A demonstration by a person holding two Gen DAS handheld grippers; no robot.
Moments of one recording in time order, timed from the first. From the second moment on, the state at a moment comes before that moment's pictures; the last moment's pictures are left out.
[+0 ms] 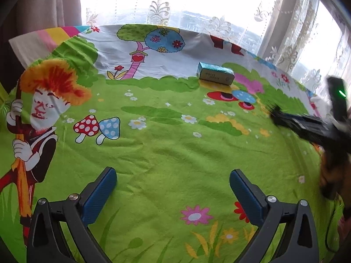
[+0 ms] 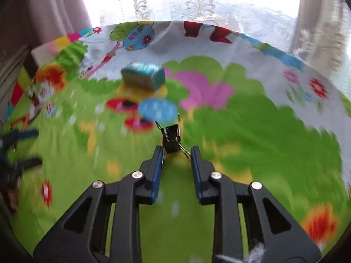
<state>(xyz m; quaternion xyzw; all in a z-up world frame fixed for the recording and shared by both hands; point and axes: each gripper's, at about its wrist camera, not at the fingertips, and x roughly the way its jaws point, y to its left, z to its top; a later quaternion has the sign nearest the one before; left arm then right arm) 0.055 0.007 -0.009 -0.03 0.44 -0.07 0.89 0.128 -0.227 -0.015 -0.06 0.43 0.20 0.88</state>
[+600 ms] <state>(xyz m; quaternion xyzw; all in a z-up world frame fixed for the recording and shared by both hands) 0.236 -0.103 -0.017 0.02 0.50 -0.02 0.87 0.096 -0.227 -0.014 -0.06 0.43 0.18 0.88</state>
